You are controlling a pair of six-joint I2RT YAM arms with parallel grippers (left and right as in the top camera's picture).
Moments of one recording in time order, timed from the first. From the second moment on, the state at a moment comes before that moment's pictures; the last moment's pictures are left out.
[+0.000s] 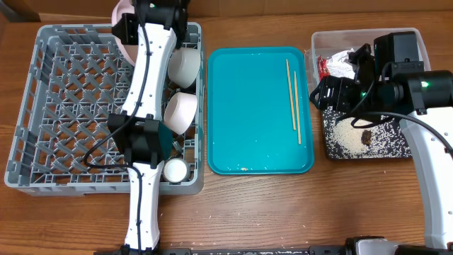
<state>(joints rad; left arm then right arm) -0.18 2.52 2.70 -1.41 -1.14 -0.33 0.06 1.48 1.57 -1.25 -0.32 0.25</state>
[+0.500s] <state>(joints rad) -0.23 2.52 2.67 -1.32 -0.86 -0.21 0.06 1.48 1.57 -1.25 -0.32 0.25</state>
